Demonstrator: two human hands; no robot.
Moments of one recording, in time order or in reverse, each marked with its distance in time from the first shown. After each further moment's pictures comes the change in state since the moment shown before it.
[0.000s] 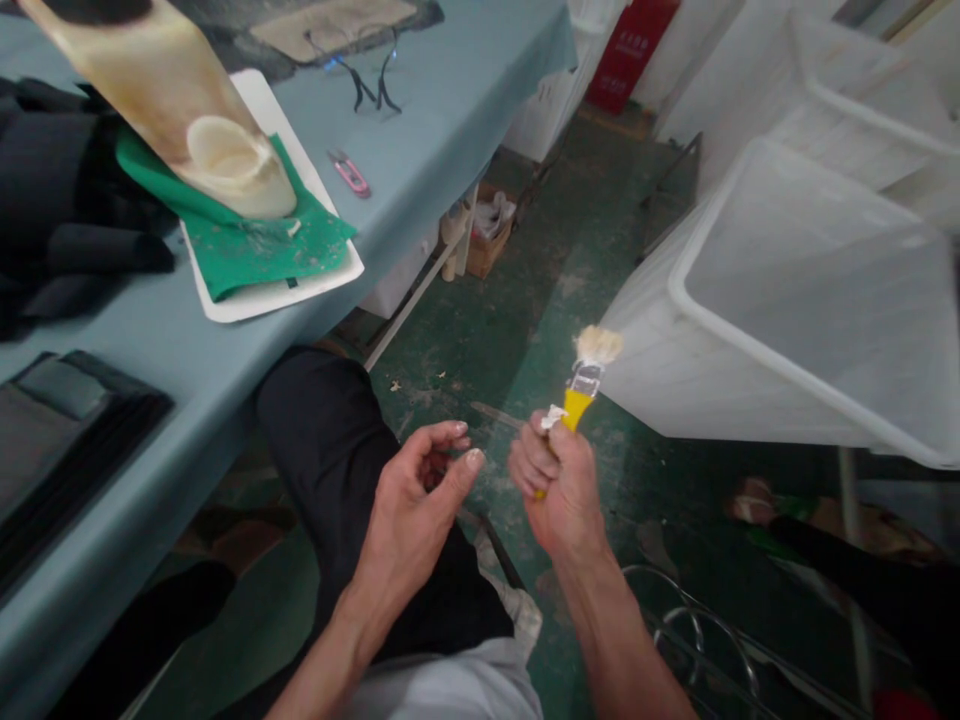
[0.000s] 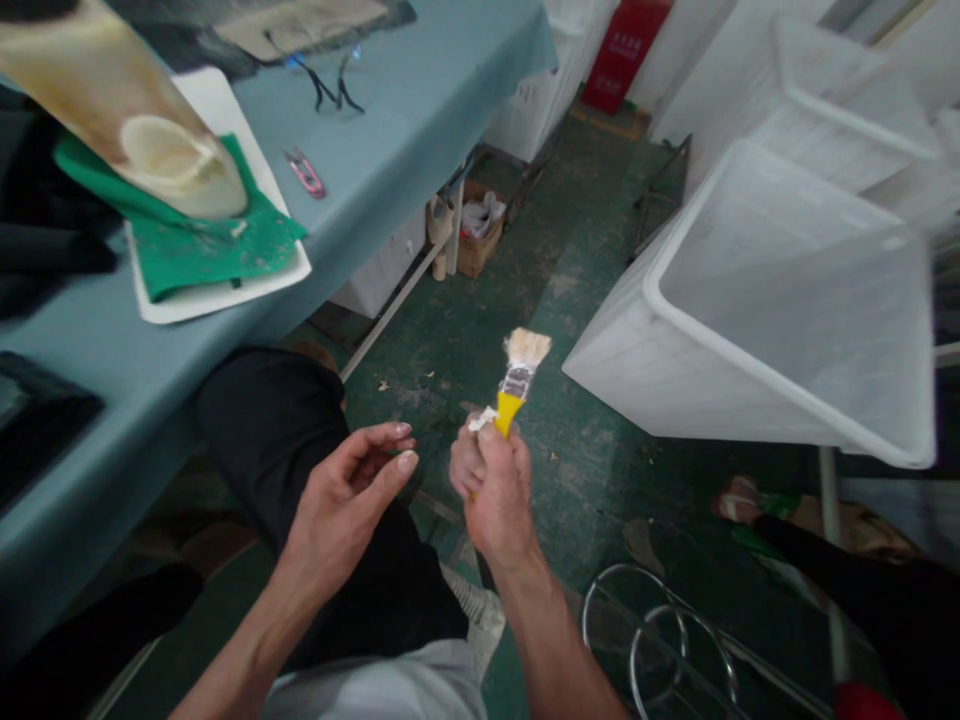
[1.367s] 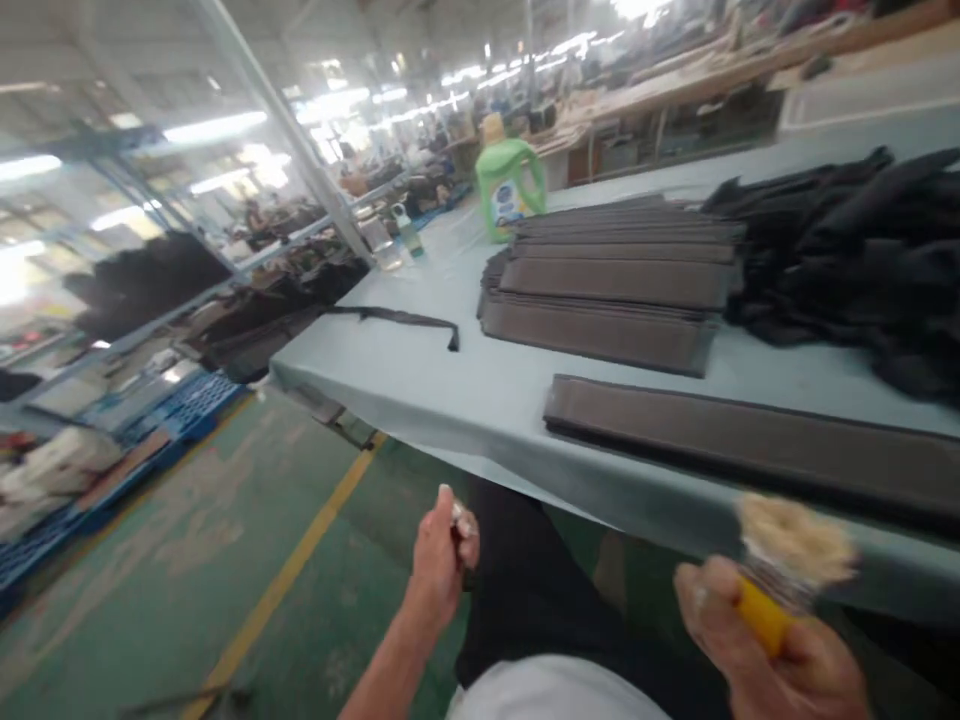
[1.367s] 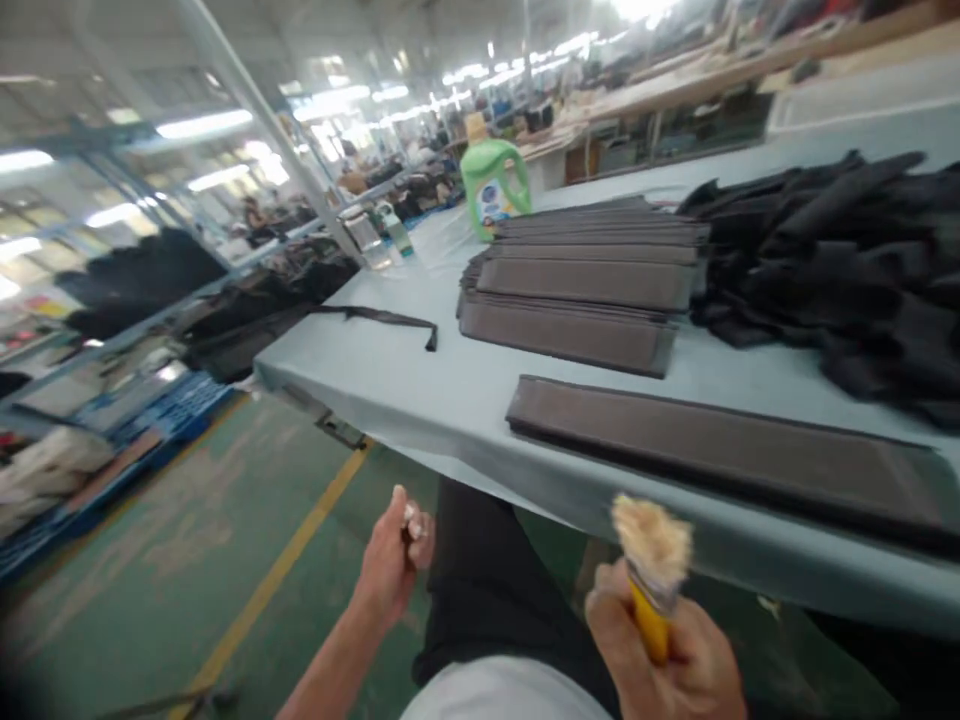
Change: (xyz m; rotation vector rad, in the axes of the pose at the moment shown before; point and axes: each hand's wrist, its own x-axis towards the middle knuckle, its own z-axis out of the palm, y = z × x) left_hand -0.342 -0.104 -0.143 -0.778 1.515 0.160; right_hand -0.158 0.079 0.150 -0.584 -1.301 -0.059
